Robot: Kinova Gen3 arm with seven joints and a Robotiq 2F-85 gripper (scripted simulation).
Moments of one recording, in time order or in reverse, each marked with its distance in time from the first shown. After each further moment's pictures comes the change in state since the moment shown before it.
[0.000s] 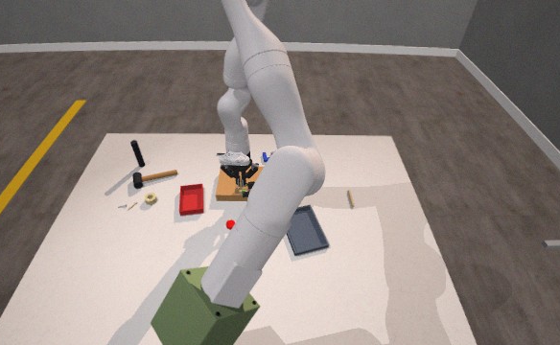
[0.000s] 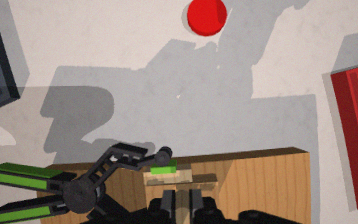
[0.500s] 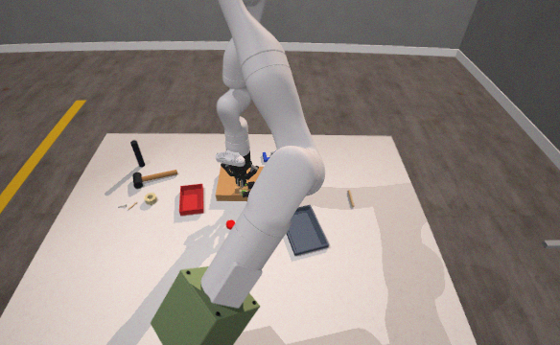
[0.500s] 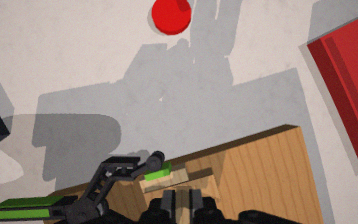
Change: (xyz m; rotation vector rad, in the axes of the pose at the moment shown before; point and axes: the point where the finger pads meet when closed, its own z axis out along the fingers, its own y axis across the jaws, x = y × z) arm 0.000 0.000 0.000 0.001 0.000 0.214
